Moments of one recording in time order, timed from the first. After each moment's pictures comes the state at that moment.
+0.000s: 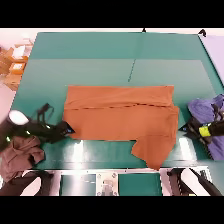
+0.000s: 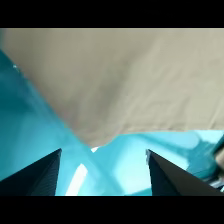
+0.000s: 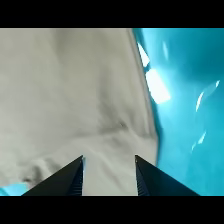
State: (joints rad) left arm 0.04 -0.94 0.42 0.88 -1.07 -1.53; right arm -0.66 -0.91 0.58 -1.18 1.36 1.55
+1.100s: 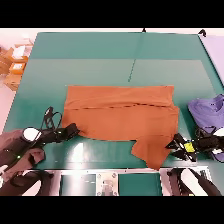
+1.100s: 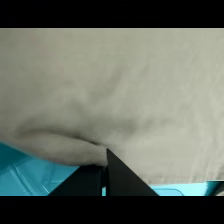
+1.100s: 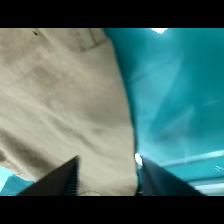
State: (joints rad) left arm -0.18 -0.87 0.26 0.67 -0.63 -1.49; right arm -0.60 -0.91 0.34 -1.19 1.38 1.67
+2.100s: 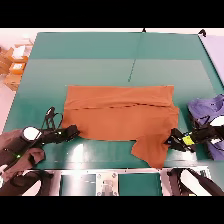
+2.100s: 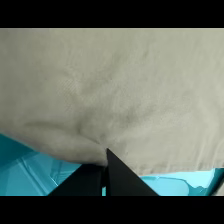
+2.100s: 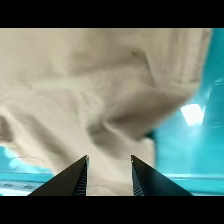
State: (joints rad) left arm -0.18 -0.87 0.27 0.70 -0.67 -1.48; right arm -0.46 -0.97 0.47 -1.20 1.41 1.58
